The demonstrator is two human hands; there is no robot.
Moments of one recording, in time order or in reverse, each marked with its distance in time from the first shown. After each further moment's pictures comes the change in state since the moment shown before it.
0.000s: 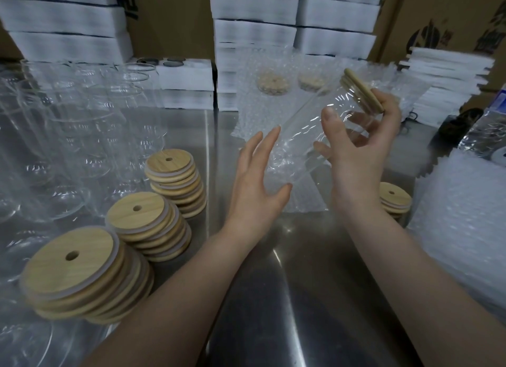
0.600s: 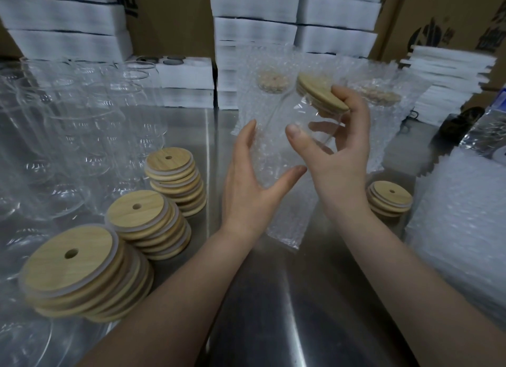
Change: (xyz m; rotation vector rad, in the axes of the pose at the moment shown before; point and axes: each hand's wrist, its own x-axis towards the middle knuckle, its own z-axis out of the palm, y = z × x) left_hand -0.005 0.003 0.001 -0.145 0.168 -0.046; right_hand -0.017 -0.008 0.008 -0.051 -0.216 -0.117
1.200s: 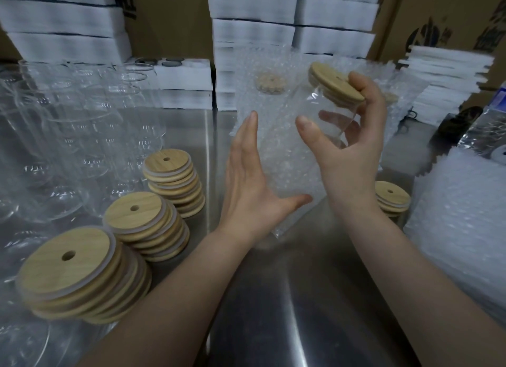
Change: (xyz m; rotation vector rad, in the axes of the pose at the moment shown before) left_hand 0.005 -0.002 0.000 0.273 -0.092 0.159; right_hand 0.008 -0.003 -0.008 0.024 0.064 -0.075
